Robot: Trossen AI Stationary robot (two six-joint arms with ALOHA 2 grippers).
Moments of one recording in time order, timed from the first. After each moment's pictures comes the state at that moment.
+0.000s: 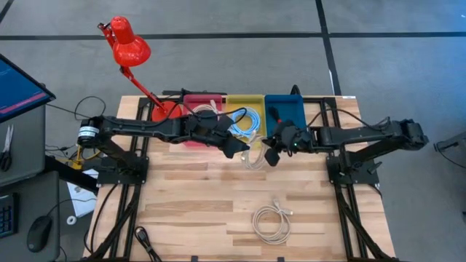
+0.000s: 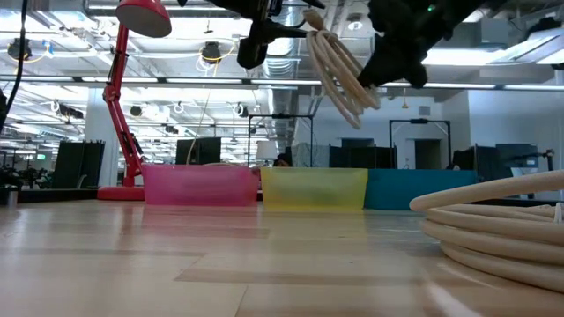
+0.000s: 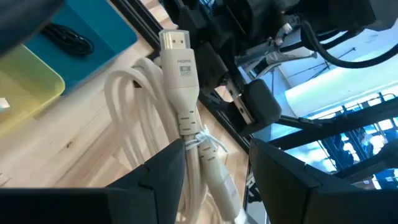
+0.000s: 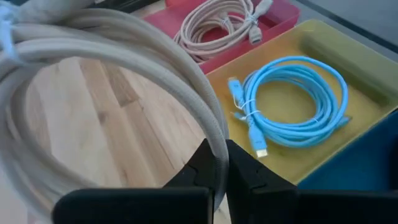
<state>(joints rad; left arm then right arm) 0.05 1.52 1.20 -0.05 0.14 -0.79 0.02 1.20 0.86 -0.32 0.37 0.43</state>
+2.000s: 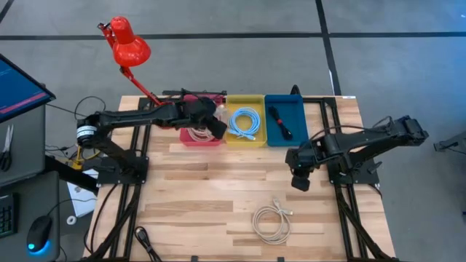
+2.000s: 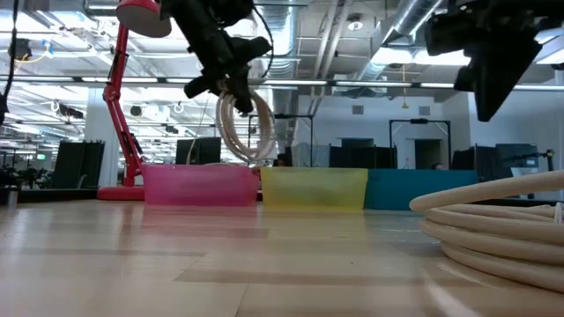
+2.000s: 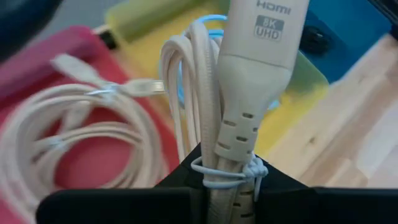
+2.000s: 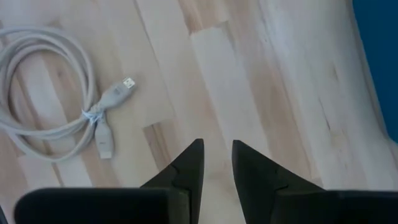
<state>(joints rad) 0.27 1.50 1.20 -0.56 -0.24 -0.49 0.20 1.19 0.92 -1.03 0.03 0.52</state>
